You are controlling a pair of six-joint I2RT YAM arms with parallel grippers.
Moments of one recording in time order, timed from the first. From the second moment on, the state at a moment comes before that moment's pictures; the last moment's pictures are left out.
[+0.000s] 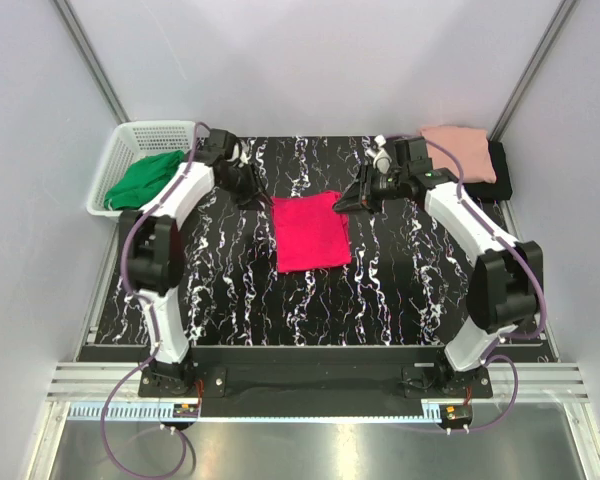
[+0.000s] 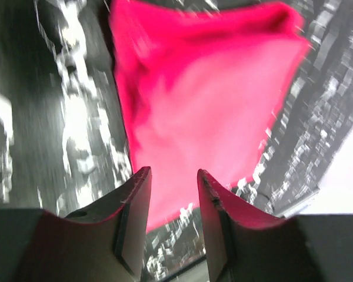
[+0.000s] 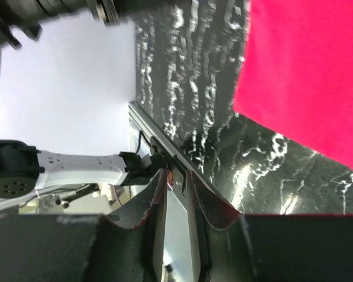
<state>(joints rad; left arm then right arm) -0.21 2.06 1.73 -0.76 0.45 -0.56 0.28 1.73 1.38 -0.47 -0.85 0.67</state>
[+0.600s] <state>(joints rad) -0.49 1.80 1.31 -0.83 0.20 -0.56 0.33 1.99 1.47 -0.75 -0.55 0.50</state>
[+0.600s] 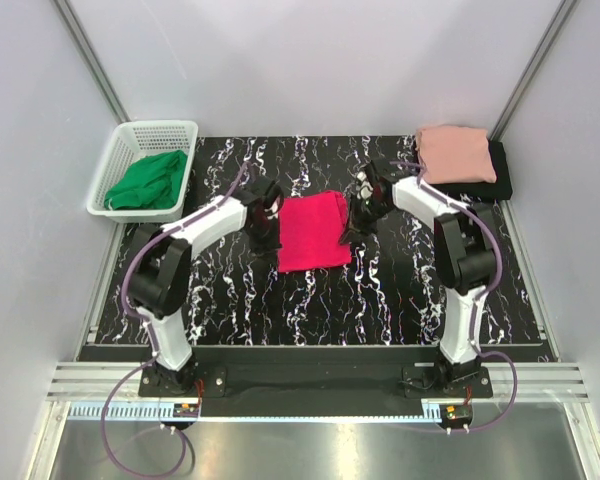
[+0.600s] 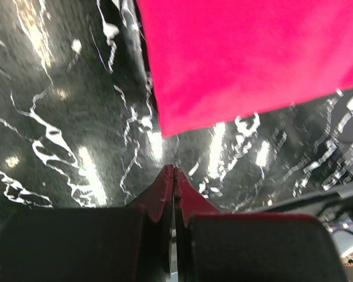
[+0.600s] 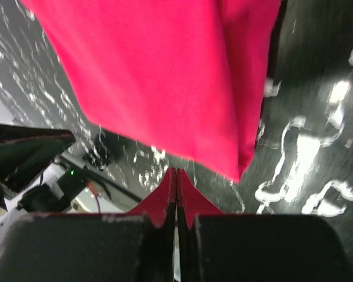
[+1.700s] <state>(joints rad) -0.49 2.22 1.76 -0.90 0.14 -0.46 0.40 2.40 2.01 -0.95 -0.39 0.44</state>
